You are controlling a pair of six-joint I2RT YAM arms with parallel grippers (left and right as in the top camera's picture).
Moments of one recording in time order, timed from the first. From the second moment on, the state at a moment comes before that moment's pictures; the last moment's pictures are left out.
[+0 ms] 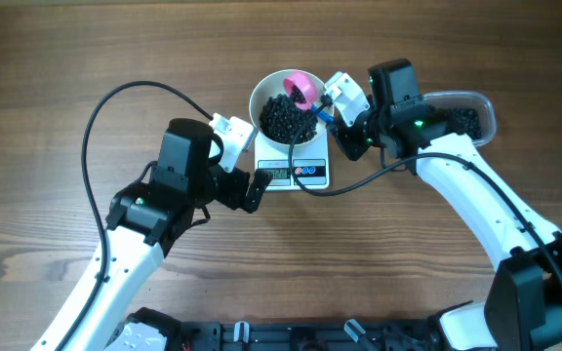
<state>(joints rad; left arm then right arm) -0.38 1.15 0.89 -0.59 0.23 0.05 0.34 1.62 1.16 -0.49 -0.33 -0.39</state>
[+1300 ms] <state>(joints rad) -0.38 1.15 0.89 -0.59 0.23 0.05 0.34 1.62 1.16 -0.48 -0.37 -0.38</state>
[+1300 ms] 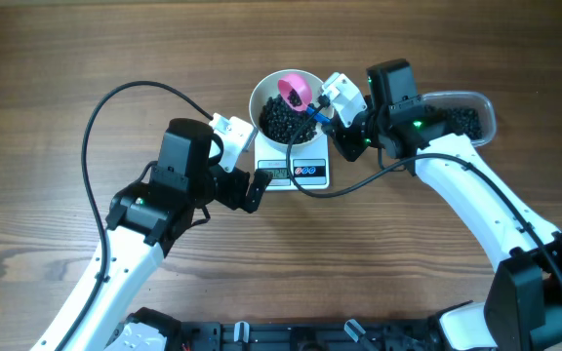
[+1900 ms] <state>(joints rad) -0.38 1.15 0.89 -0.59 0.23 0.05 0.37 1.62 1.16 -0.49 -0.29 -0.45</state>
